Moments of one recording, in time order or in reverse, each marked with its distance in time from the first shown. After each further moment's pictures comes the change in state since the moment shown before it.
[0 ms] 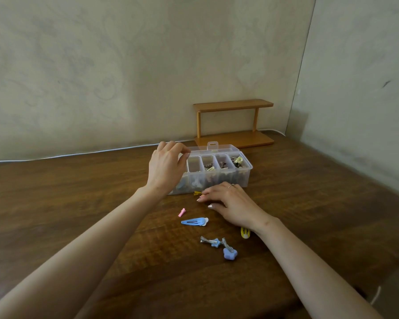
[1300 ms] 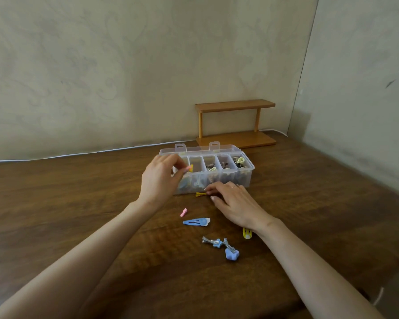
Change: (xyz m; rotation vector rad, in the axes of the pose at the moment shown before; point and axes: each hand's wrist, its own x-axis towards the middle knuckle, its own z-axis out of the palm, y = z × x) left_hand -0.027 -0.006 -0.015 -0.069 -0.012 -0.004; right_hand 0.002 0.002 0.004 0.050 0.065 0.082
